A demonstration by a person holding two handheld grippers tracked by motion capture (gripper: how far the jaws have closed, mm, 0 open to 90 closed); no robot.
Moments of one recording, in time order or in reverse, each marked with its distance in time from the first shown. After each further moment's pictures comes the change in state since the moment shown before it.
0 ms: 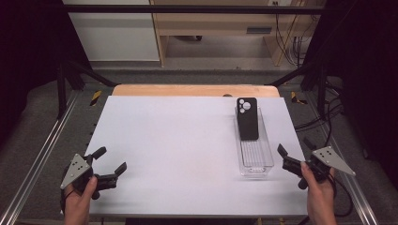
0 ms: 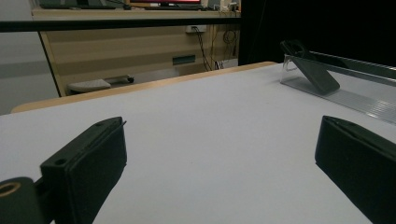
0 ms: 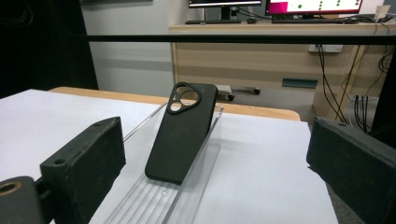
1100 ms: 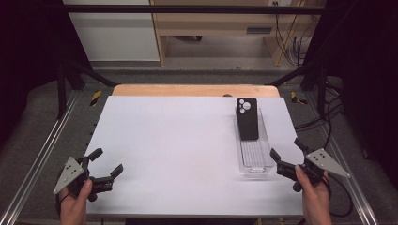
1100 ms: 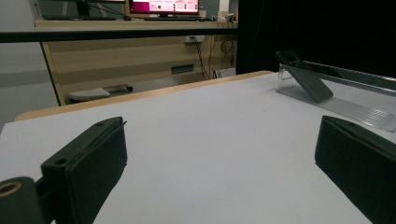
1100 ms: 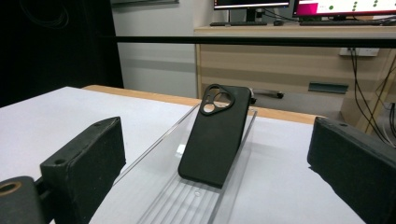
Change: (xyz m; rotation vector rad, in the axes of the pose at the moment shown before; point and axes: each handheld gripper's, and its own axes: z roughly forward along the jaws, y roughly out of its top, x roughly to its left) left arm 0.000 0.001 -0.012 -0.042 -0.009 0.001; right arm 0.019 0.000 -0.002 -0.008 0.098 -0.004
